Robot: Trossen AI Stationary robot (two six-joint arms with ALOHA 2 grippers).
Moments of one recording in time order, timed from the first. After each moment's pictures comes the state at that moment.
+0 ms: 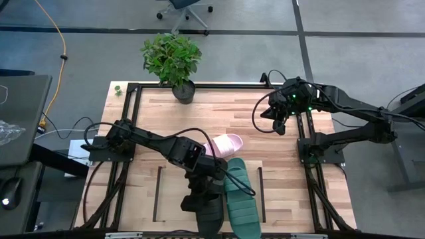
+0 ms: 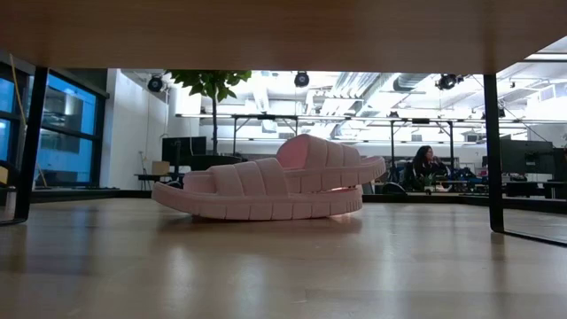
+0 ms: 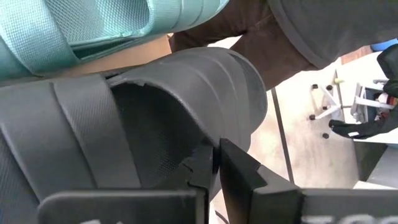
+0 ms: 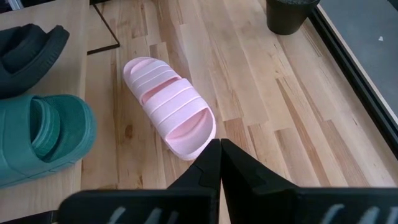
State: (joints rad) left arm -0.25 2.01 2.15 -1.18 0.53 -0.31; right arm -0.27 1.04 1.24 -0.96 -0.15 0.02
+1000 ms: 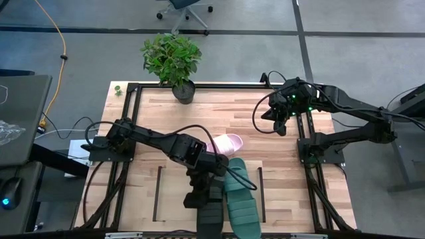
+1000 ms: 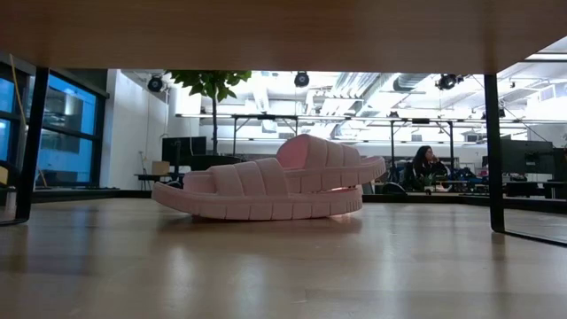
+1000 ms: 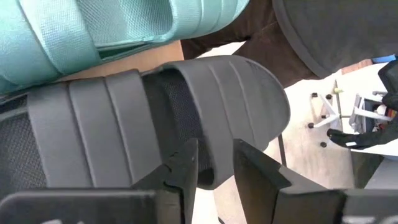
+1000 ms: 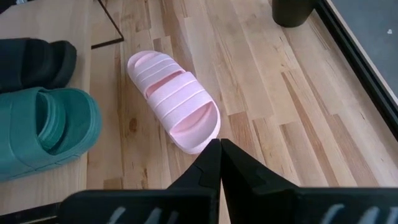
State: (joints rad) left arm -0.23 2.01 2.15 -1.18 0.52 -0.34; right arm -0.28 1.04 1.24 -0.98 -0.17 0.02
